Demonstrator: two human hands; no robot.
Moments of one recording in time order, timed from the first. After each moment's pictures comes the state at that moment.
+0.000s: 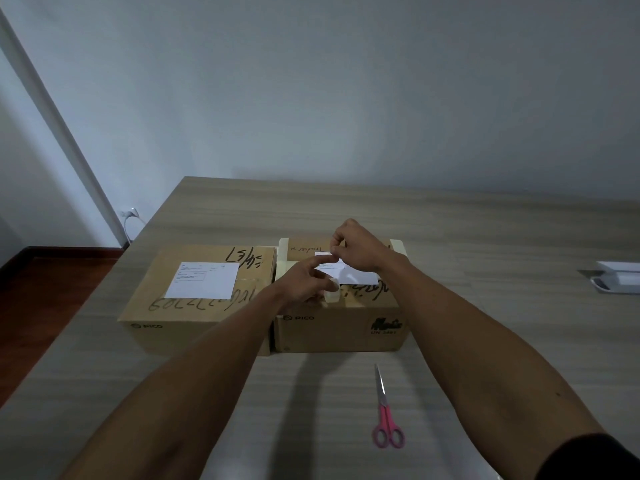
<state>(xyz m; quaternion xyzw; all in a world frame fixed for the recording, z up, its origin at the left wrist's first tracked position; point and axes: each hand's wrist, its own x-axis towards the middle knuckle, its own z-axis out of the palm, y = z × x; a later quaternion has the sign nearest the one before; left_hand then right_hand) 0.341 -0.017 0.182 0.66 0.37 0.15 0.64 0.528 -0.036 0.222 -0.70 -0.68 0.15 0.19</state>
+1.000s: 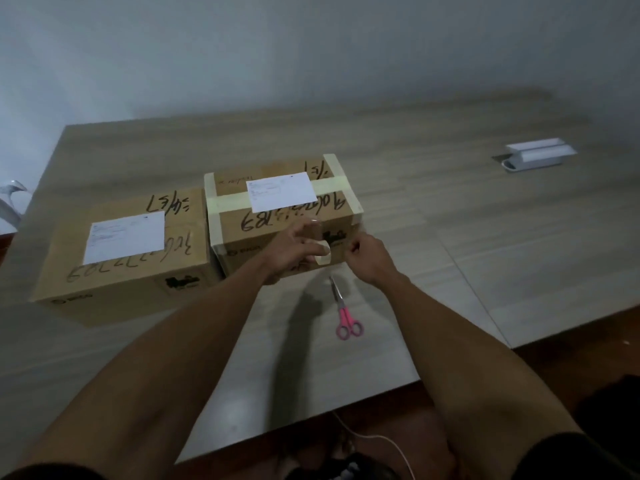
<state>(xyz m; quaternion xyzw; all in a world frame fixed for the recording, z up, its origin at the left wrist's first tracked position) 0.381 -0.102 0.131 0.63 0.32 0.06 0.70 0.541 -0.232 0.096 -0.86 -0.36 0.21 0.28</state>
